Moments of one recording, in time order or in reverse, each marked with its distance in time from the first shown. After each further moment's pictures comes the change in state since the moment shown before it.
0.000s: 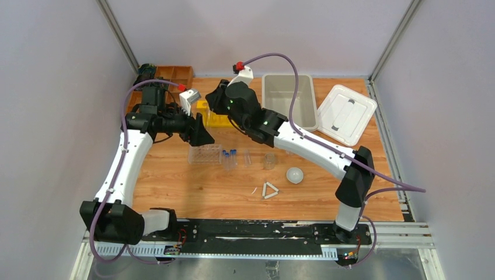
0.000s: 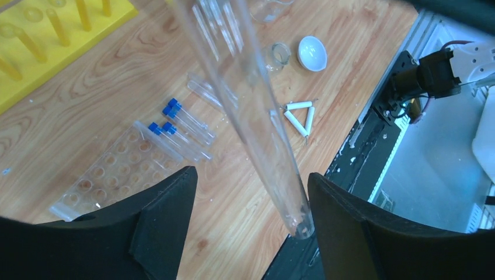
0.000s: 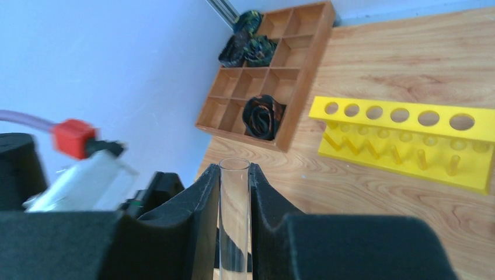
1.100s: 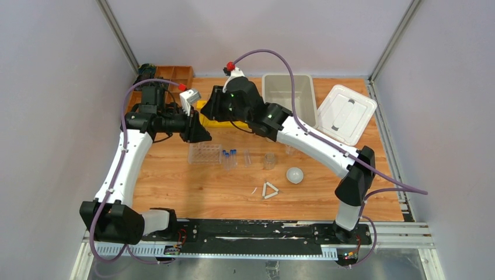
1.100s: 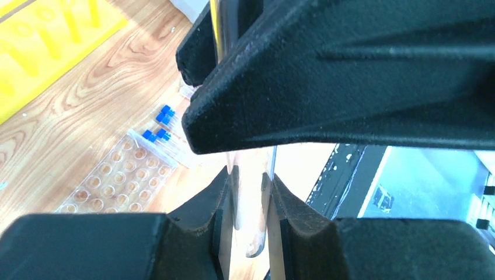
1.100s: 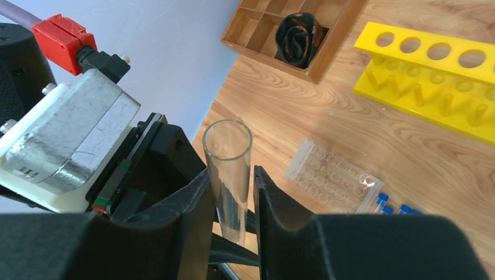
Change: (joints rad) left arm 0.000 0.012 0.005 -0.011 0.045 0.032; right arm -0.025 -0.006 0.077 -0.203 -0.326 -0.018
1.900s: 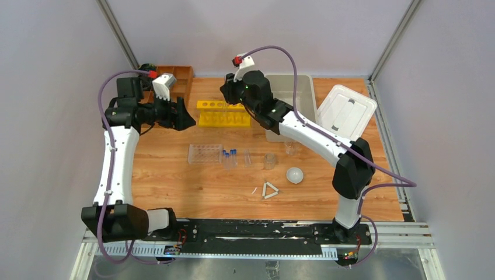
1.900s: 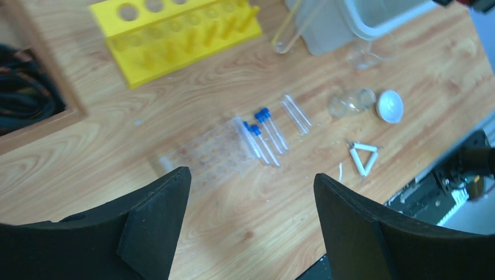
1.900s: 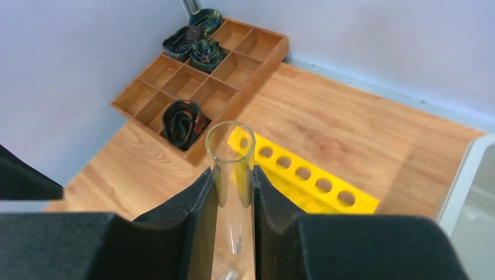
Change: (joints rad) left arm 0.138 -0.003 0.123 0.001 -0.241 -0.119; right arm -0.153 0.026 -0.124 0.321 0.054 -0.389
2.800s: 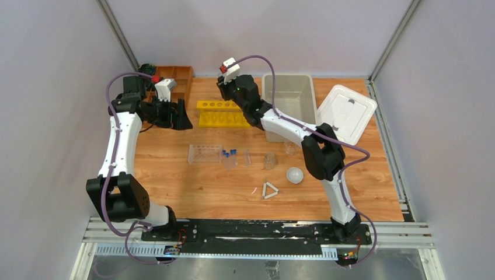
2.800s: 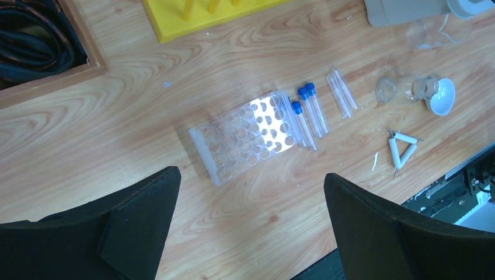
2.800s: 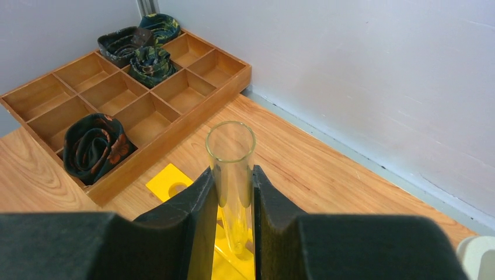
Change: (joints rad) left arm 0.090 0.187 0.017 -0.036 -0.084 0.061; right arm -0.069 0.353 0.101 0.364 -0.039 -0.343
